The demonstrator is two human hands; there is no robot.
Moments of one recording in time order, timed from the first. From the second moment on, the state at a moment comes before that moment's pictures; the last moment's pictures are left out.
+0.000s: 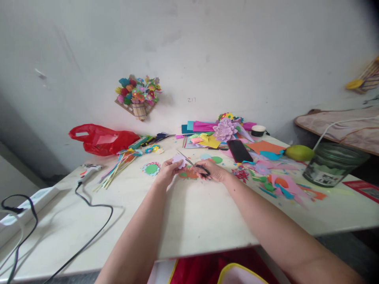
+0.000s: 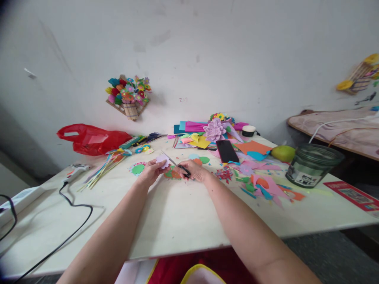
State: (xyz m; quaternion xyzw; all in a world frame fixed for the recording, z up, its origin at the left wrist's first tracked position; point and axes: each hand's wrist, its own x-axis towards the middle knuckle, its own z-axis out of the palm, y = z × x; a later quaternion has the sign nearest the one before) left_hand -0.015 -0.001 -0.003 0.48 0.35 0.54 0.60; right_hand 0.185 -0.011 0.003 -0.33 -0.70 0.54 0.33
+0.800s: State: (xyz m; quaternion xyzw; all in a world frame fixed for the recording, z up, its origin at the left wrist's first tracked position) left_hand -0.014 -0.002 -0.002 0.49 0.33 0.54 0.60; right_hand 0.189 -0.013 0.006 -0.32 -0.71 0.55 0.30
